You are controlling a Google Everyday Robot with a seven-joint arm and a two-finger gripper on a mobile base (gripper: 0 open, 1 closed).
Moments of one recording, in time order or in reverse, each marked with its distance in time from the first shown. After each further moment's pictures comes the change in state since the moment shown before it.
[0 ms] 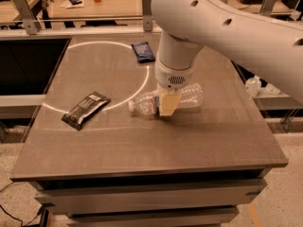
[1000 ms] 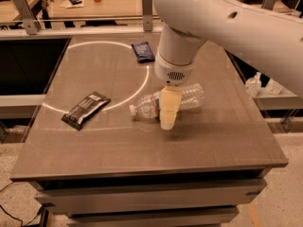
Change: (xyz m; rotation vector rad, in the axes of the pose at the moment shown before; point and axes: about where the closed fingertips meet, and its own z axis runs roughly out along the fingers) arm -0.006 -0.002 -0.010 0.006 -0.028 0.054
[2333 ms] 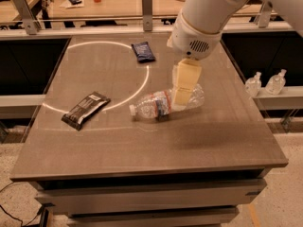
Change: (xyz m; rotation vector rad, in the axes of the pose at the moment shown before) arm 0.009 -0.002 -0.082 0.039 -0.124 0.013
